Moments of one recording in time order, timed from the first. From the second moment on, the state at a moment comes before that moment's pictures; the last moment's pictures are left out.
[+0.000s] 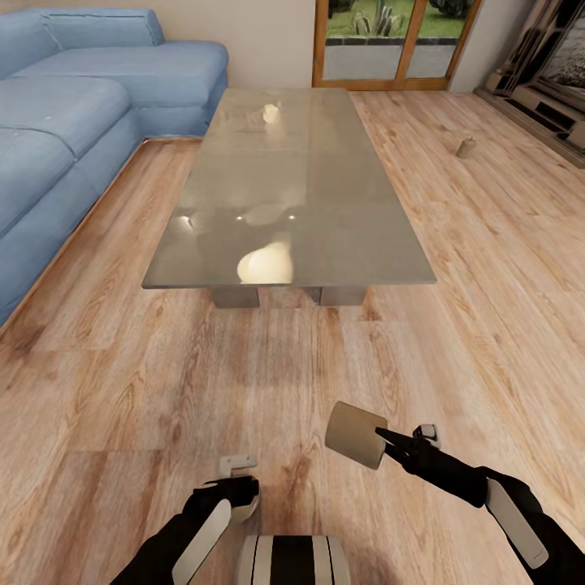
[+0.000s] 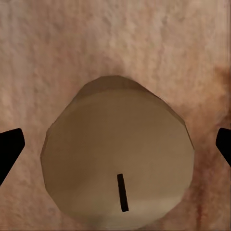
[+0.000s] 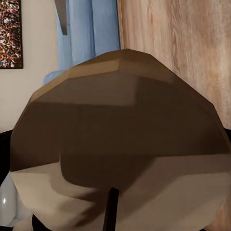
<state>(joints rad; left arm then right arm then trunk) -0.40 0.00 -0.49 -0.98 0.65 0.49 0.49 -0.35 -0.31 0.05 -1.04 -0.86 0.75 1.08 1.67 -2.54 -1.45</state>
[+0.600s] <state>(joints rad) -0.40 0.01 -0.49 -0.97 0.66 0.47 0.48 -0.35 -0.31 0.05 -1.04 -0.86 0.75 1.08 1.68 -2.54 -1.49</state>
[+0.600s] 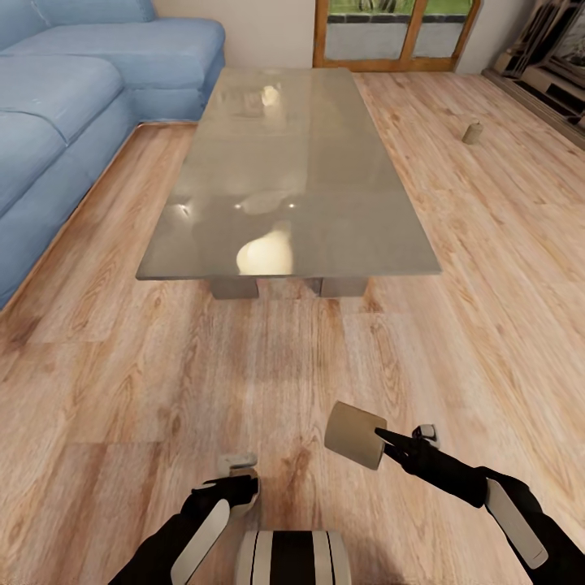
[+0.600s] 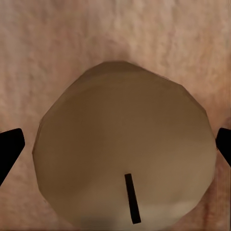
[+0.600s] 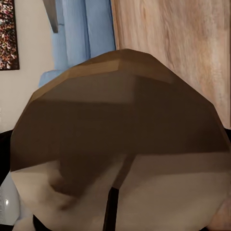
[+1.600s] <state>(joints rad) -0.40 0.01 -0.48 -0.97 0.65 0.47 0.48 -0.35 -0.31 0.05 -1.04 -0.86 0.75 1.08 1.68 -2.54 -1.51</state>
